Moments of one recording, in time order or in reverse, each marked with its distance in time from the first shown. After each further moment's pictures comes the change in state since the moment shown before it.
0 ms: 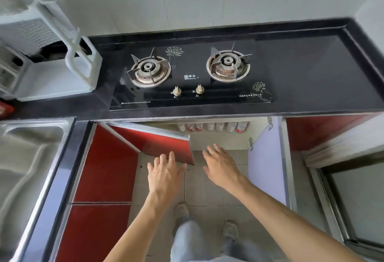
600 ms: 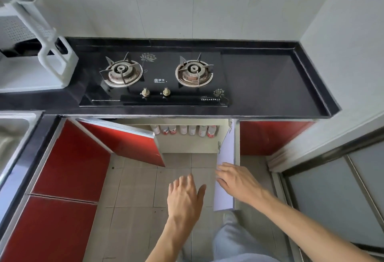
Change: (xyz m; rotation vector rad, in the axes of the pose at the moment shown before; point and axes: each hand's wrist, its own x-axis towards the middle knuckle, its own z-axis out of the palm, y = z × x) left_hand -0.143 0.194 0.022 -0.244 0.041 0.146; right_hand -0.163 0.174 -0.004 -0.129 0.208 -0.200
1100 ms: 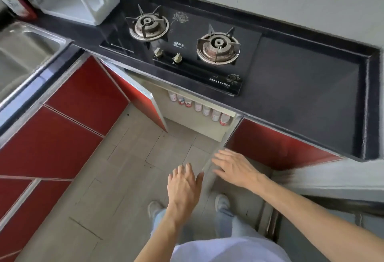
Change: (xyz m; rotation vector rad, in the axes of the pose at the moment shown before) left_hand 0.031 0.185 0.106 -0.079 -0.001 -0.519; right_hand 0.018 0.199 0.040 -0.076 -0.254 -0.519
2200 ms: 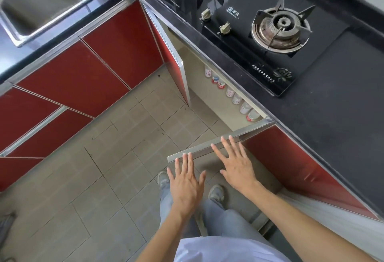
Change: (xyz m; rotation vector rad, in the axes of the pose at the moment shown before) left_hand 0.009 0.028 0.108 -0.208 -0.086 -0.398; right_hand 0.039 0.035 0.064 -0.109 -0.158 -0.050
